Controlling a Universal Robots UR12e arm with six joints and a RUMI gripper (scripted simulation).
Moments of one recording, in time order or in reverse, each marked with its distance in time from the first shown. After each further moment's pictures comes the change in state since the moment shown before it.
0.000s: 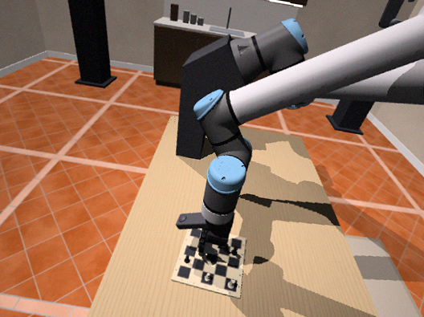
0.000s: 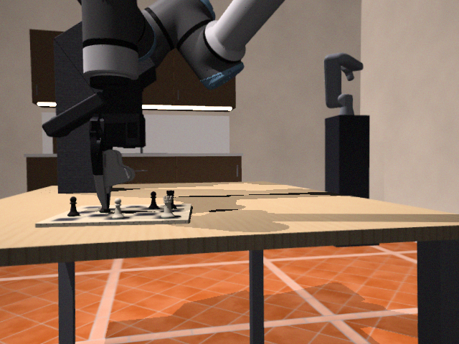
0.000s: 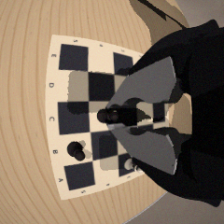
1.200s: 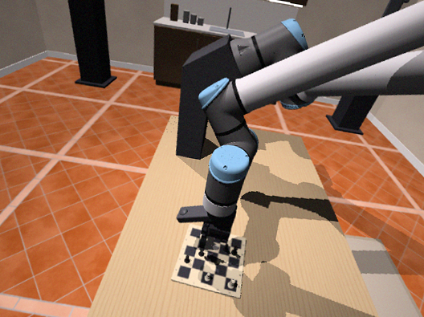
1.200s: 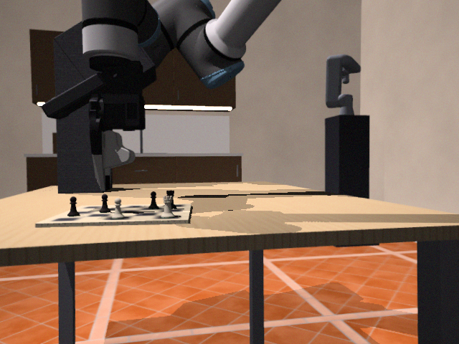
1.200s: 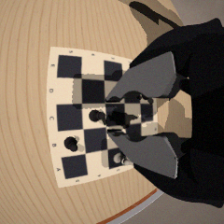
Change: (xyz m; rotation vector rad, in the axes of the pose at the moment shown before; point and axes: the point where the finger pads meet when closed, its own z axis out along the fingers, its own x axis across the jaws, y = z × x) arm 0.000 0.000 -0.032 0.000 -0.002 0.001
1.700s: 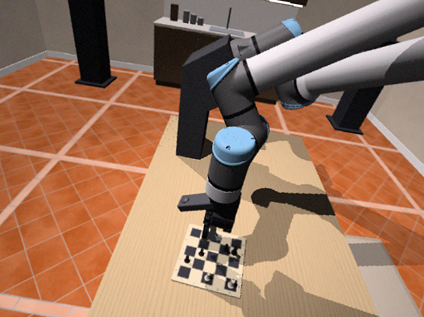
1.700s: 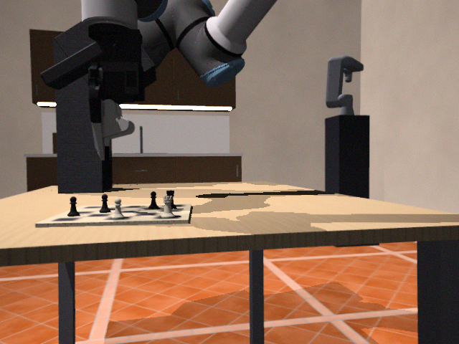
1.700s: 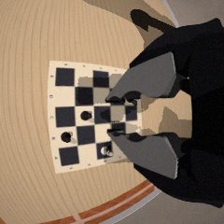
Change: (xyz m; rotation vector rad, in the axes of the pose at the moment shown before) arm 0.000 0.000 -0.052 0.000 0.000 0.000
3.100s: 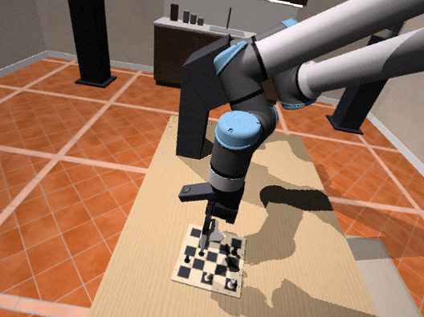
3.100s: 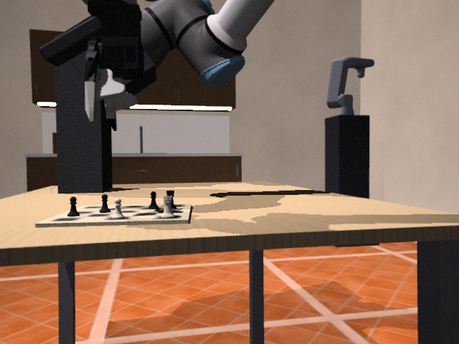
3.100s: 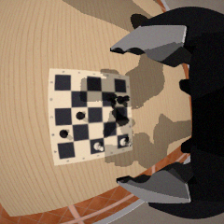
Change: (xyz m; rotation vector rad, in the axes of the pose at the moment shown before) arm 0.000 0.000 -0.041 0.000 0.000 0.000
